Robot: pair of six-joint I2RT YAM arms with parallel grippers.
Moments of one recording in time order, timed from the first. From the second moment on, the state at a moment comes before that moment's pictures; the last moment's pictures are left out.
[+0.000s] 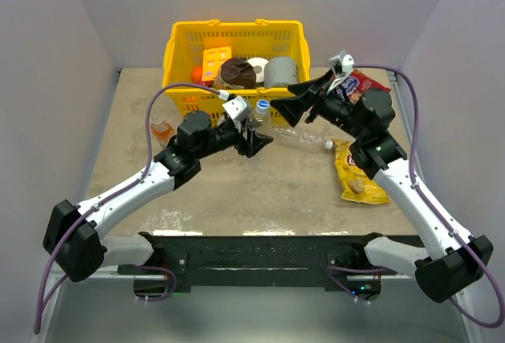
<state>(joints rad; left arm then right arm) -0.70 1.25 0.94 0.25 0.38 -0.08 0.43 1.13 1.13 0.15 -0.54 0.40</state>
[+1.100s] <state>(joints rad) -0.72 1.28 0.93 0.24 0.27 -0.12 0.61 1.22 1.14 0.14 -0.31 0.37</state>
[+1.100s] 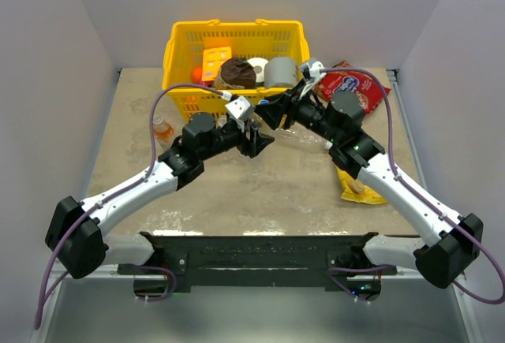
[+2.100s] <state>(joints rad) -0.69 1.28 0.92 0.33 0.66 -0.15 0.45 1.26 1.24 0.09 -0.95 0.27</state>
